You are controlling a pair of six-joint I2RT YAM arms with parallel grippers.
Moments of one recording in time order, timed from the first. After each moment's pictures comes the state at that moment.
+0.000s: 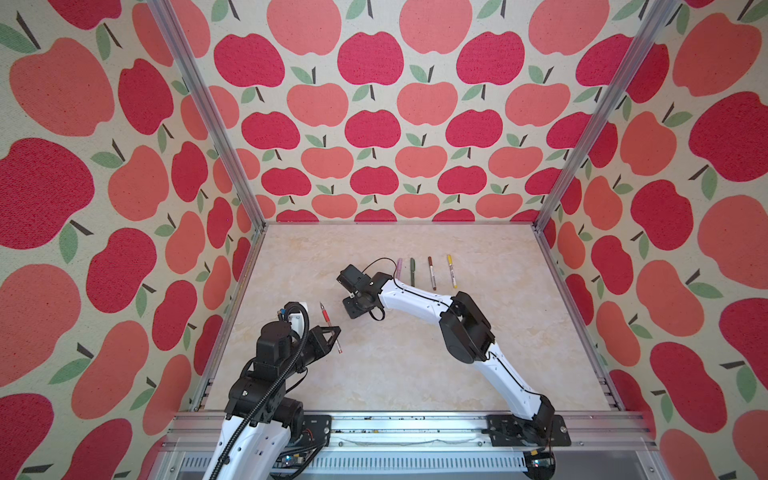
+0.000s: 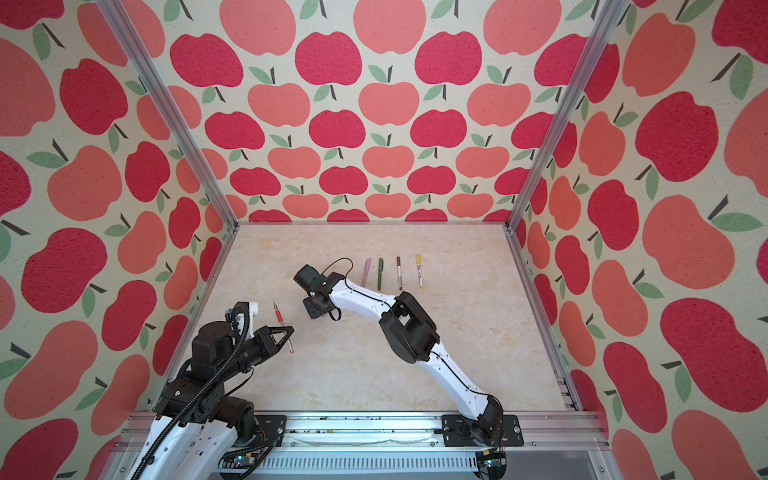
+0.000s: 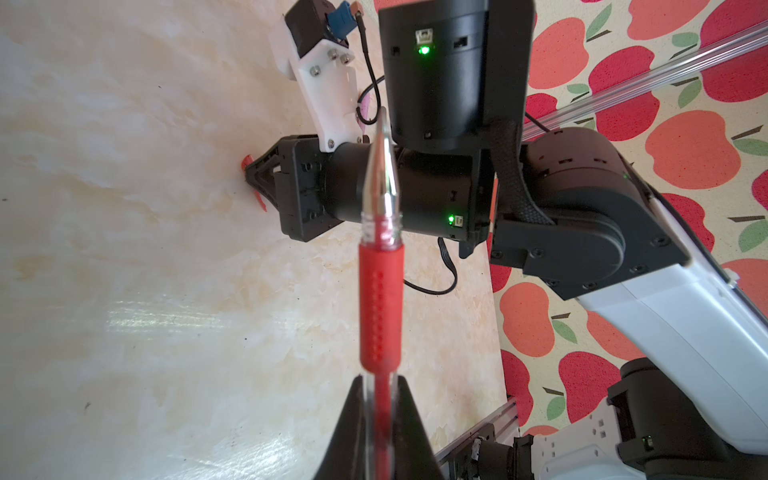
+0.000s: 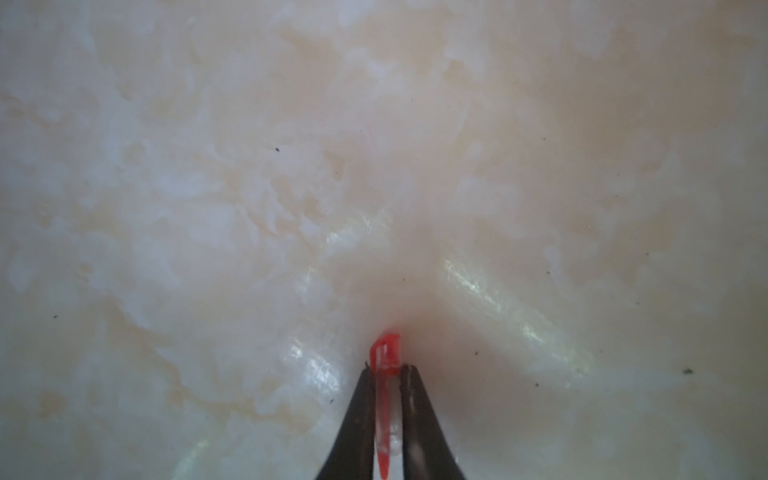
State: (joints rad) left arm -0.24 0.38 0.50 -0.61 0.42 -0.80; right arm 1.05 2.45 2.09 -0.74 0.05 0.35
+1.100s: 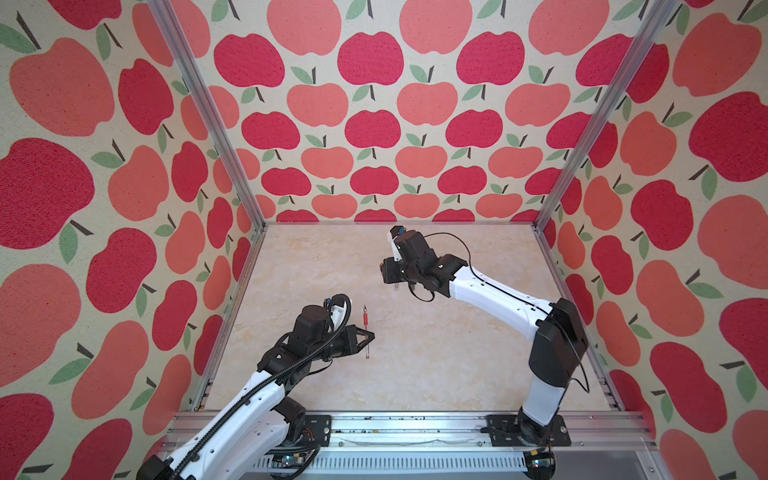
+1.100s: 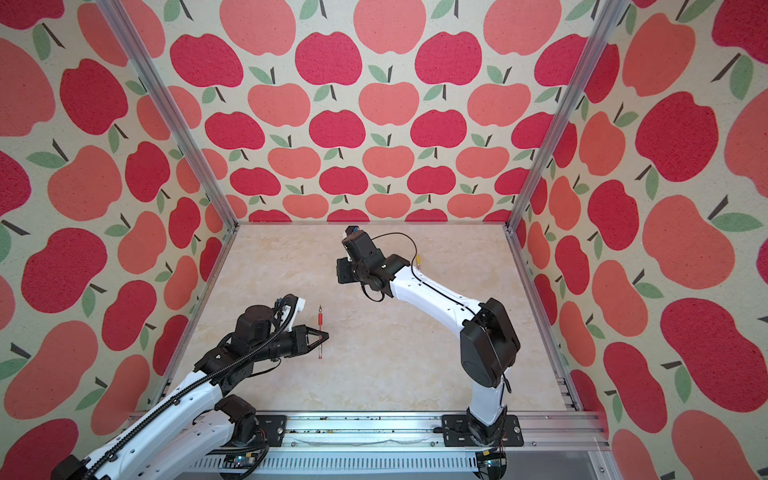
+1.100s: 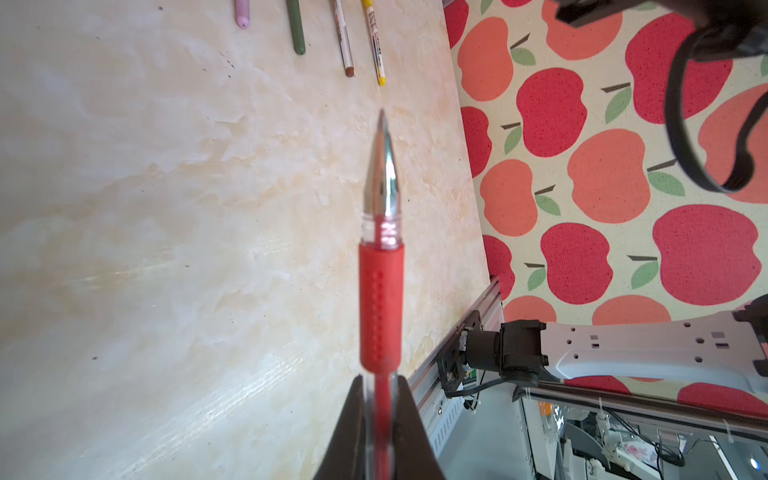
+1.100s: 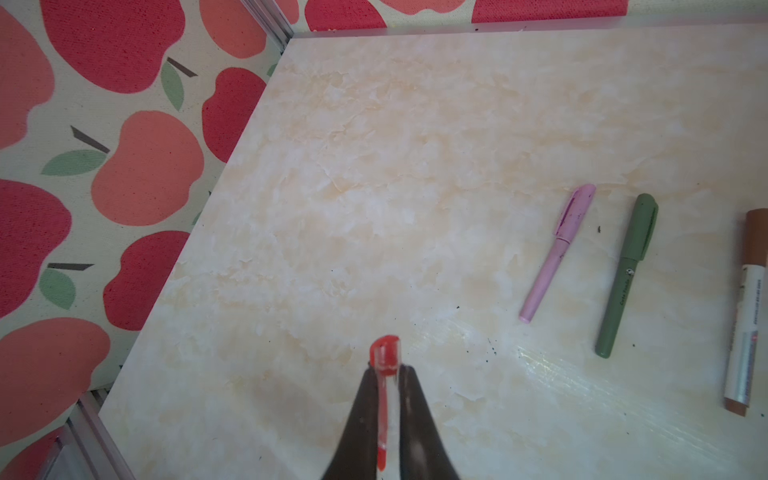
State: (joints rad) left arm -0.53 0.78 0.47 -0.27 0.54 -0.75; right arm 0.88 1.78 1.55 -0.42 0.00 0.53
